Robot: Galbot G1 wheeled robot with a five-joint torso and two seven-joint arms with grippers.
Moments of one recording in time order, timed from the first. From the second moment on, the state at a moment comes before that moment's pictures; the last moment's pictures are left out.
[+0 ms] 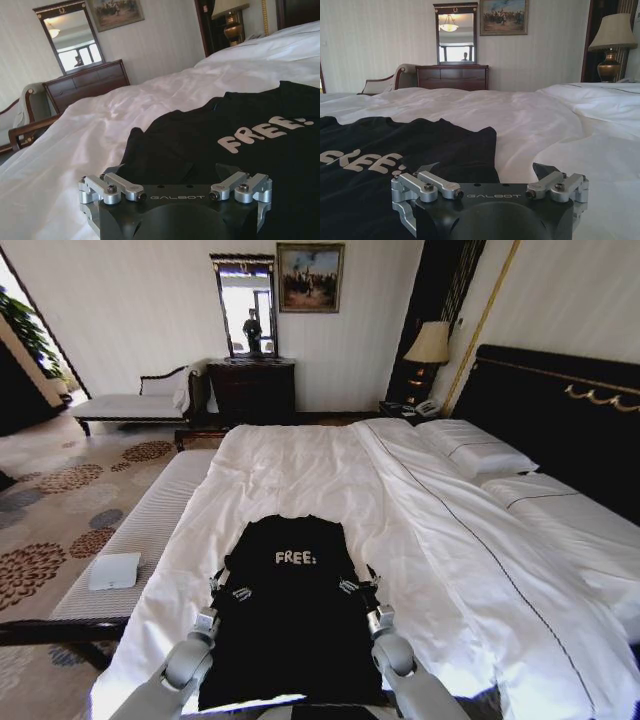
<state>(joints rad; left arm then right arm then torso) 1.36 -0.99 -0.22 -1.71 -0.20 -0.07 -0.19 -1.31 1.27 0.22 1.56 0.23 0.21 0.15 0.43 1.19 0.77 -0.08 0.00</state>
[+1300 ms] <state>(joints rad) 1.11 -1.03 -0.07 -1.49 -0.16 -0.01 -0.23 -1.31 1.26 0.25 1.58 0.25 0.21 0.15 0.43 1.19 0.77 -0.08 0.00</state>
